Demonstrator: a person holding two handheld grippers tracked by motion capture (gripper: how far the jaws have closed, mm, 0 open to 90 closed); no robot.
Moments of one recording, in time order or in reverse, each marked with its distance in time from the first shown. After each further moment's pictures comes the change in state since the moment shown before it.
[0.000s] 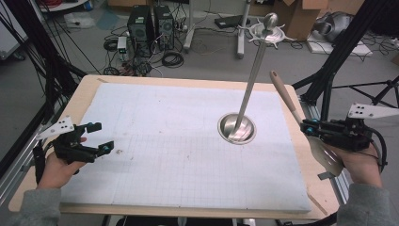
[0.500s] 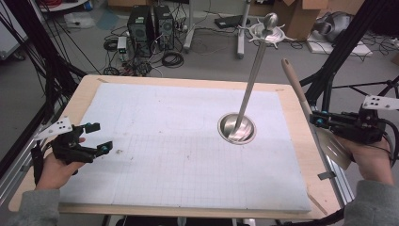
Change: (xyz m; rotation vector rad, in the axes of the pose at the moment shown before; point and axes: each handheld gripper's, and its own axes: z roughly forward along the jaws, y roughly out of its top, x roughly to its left) left arm 0.001 -0.001 -0.004 -0.006 0.007 -0.008; right arm -0.011 0.016 -0.017 -0.044 -0.022 0.018
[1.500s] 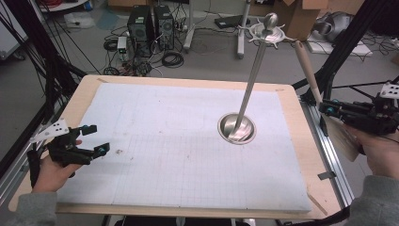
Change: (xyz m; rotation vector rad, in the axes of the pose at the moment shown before) left arm 0.001 -0.005 -0.008 0.007 0.020 -0.012; right arm -0.004 0.025 -0.015 -0.069 -0.022 -0.002
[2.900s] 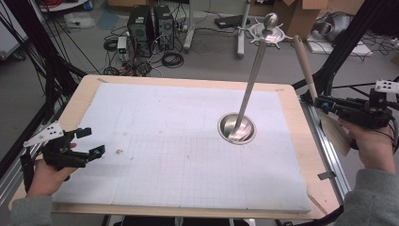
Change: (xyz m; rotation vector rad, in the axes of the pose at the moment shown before) left arm 0.001 -0.006 -0.012 0.011 0.033 -0.006; right arm -0.013 -0.001 0.014 -0.041 0.062 0.059
